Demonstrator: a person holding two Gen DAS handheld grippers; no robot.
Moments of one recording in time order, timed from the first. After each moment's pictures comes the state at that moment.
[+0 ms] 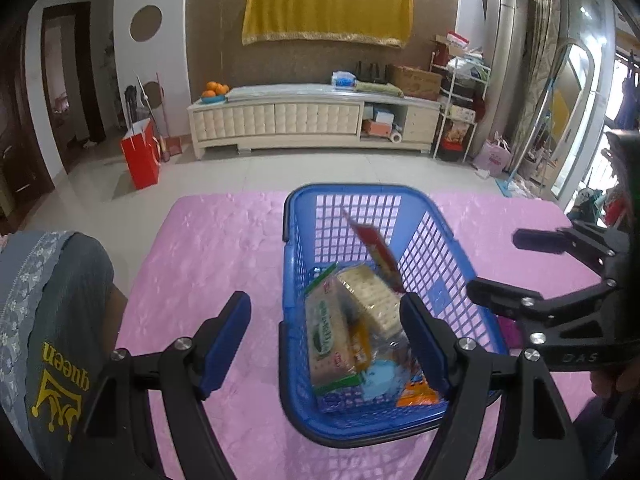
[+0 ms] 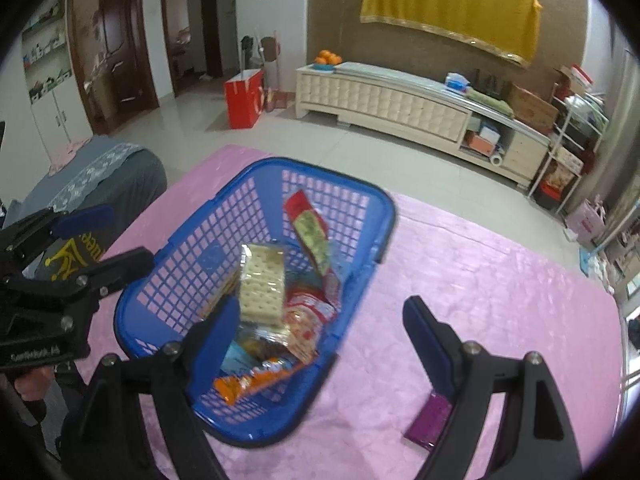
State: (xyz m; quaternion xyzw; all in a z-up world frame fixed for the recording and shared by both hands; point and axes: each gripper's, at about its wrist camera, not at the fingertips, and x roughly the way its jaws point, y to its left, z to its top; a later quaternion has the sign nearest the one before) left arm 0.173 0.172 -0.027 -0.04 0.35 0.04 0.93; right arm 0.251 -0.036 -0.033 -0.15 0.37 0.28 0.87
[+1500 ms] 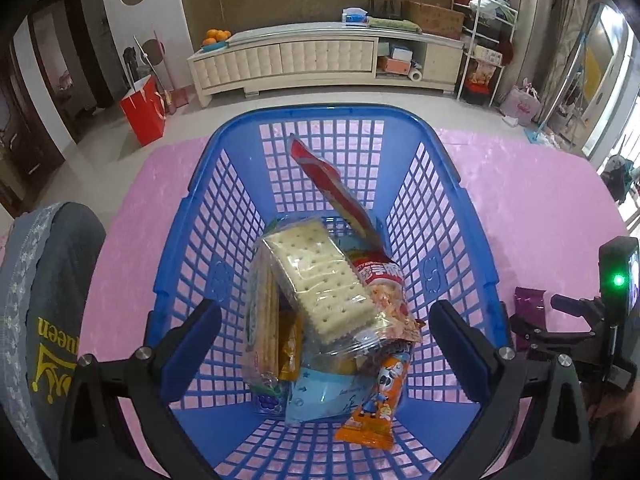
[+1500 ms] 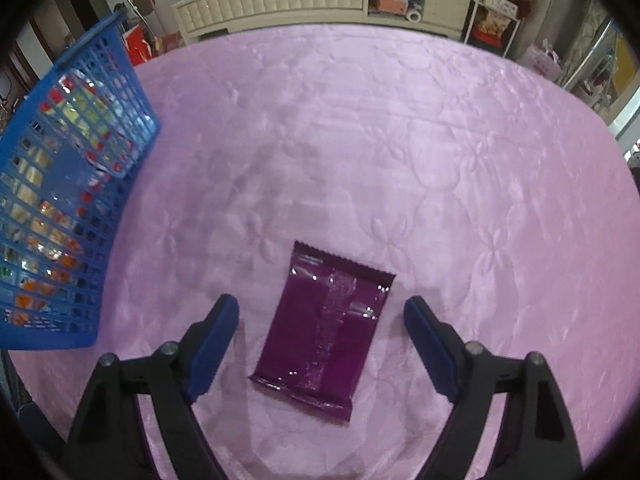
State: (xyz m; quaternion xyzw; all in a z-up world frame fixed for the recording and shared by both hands) left arm 0.250 0.106 -0.091 -0.02 0.47 0.08 0.88; right arm 0.321 -0.163 -0.196 -0.06 0.55 0.14 0.82
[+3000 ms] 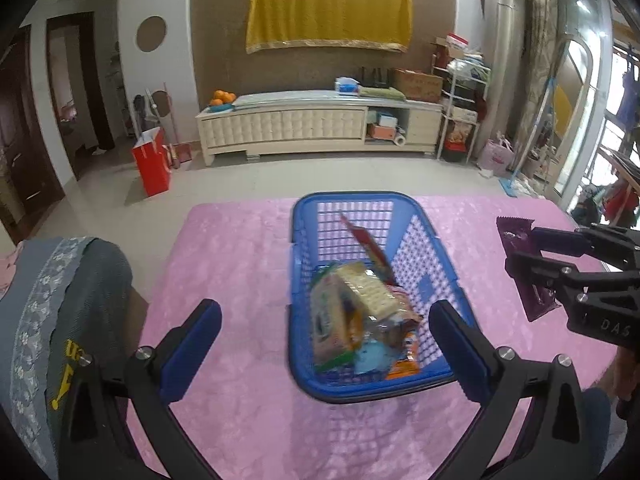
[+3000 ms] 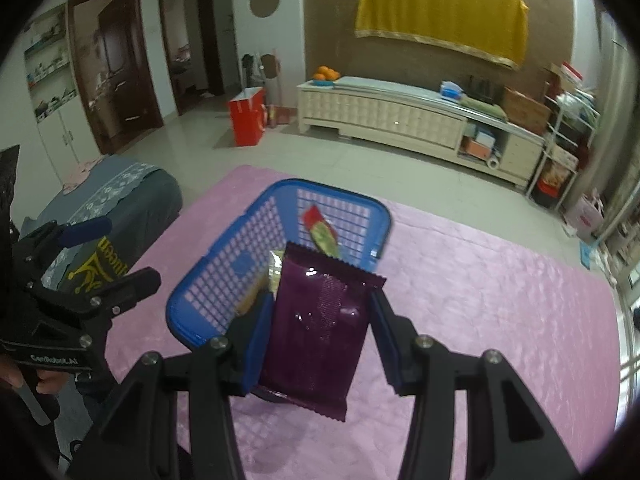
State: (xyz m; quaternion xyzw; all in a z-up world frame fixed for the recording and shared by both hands) left arm 0.135 0.170 0.006 -0.03 0.35 0.05 0.93; right arm 0.220 -0.039 -0.009 -0.12 0.36 0.30 0.87
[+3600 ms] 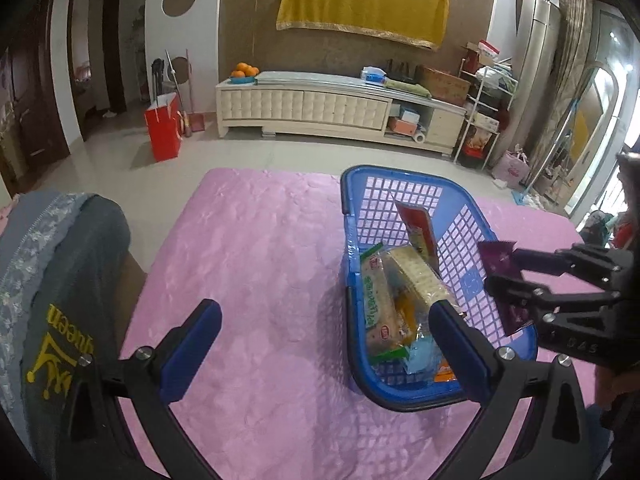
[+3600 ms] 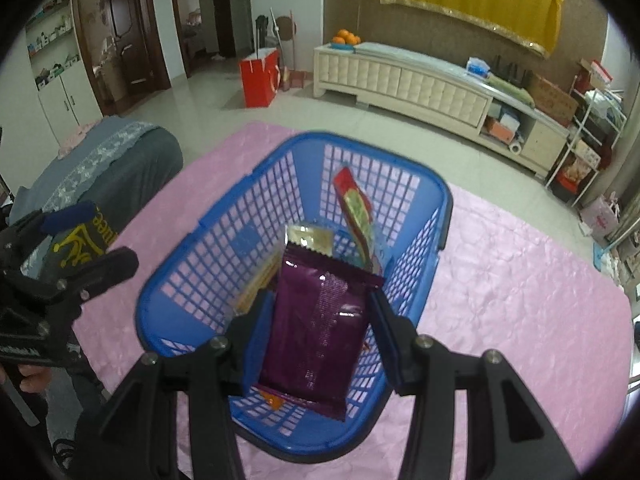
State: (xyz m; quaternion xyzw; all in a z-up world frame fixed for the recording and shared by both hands) left arm 0.148 0.217 -0.044 -0.09 0.37 0.06 0.92; right arm 0.247 0.010 -0.071 -0.16 0.41 0.31 0.84
